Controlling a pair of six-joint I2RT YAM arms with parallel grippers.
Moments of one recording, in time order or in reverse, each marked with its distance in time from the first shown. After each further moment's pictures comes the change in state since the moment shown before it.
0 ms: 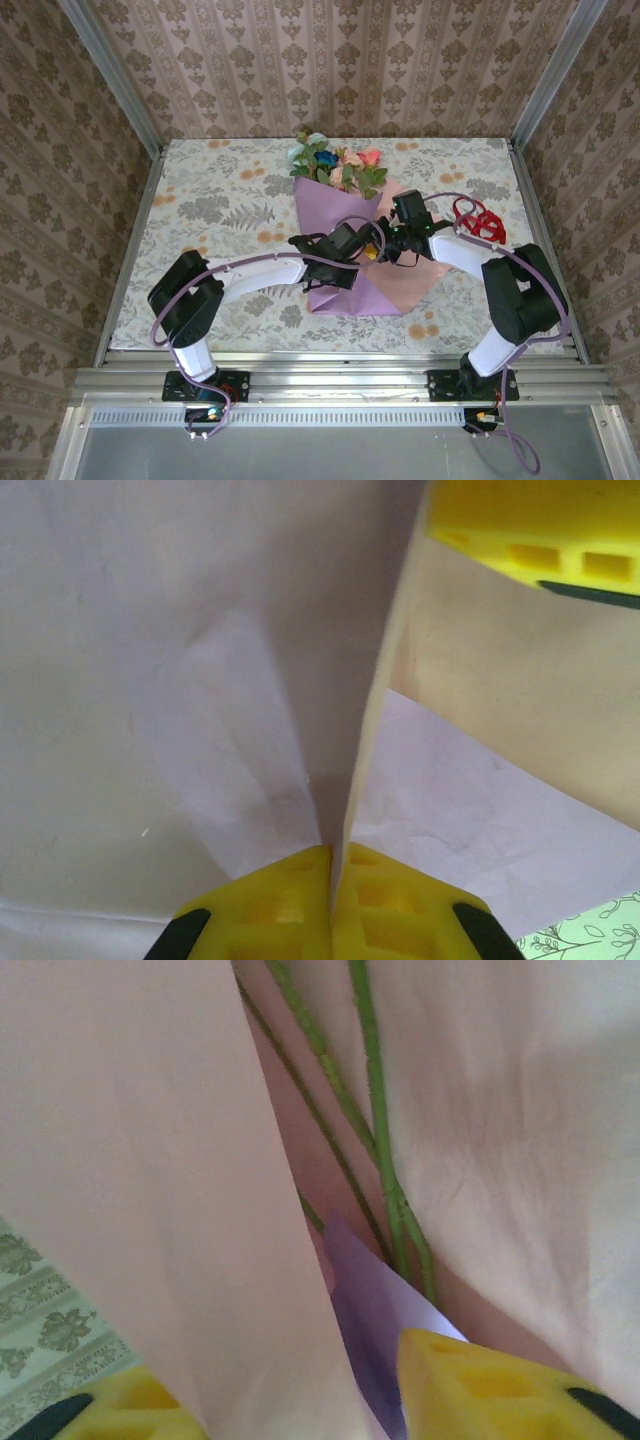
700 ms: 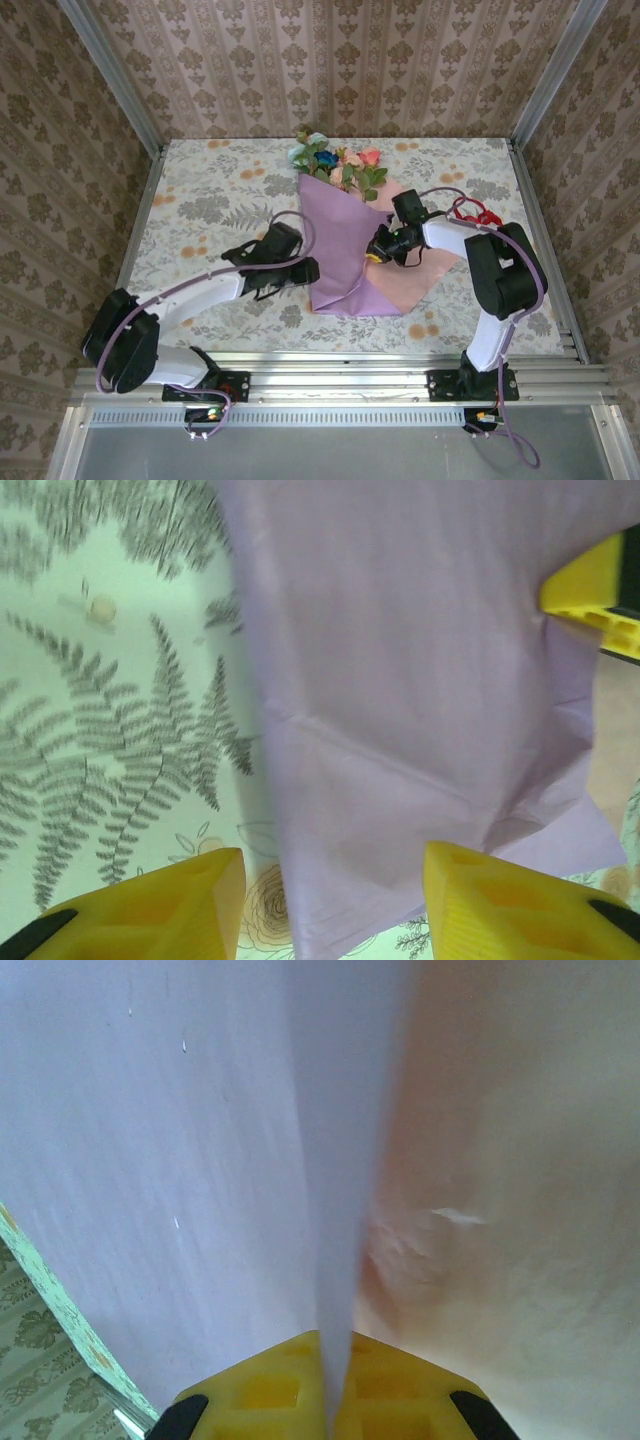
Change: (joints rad) left arm 0.249 -0.406 -0.424 0.155 0.190 -0.248; right arm -0.064 0.173 0.105 -0.204 -0.025 -0.369
